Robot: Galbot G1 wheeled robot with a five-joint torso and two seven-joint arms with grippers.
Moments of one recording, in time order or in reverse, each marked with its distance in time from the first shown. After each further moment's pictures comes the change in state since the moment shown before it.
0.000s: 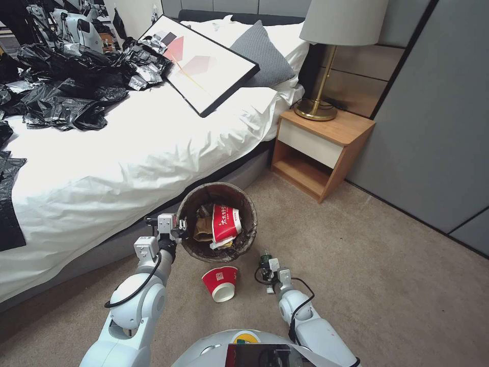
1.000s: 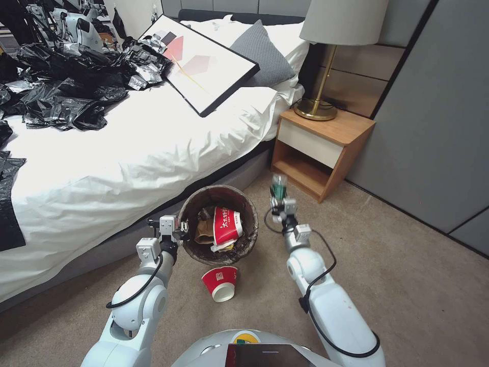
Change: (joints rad) left arm 0.010 0.006 0.014 0.009 -0.002 0.001 0.001; right arm 0.079 -0.065 0.047 0.551 -0.011 0.381 0.001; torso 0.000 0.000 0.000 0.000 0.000
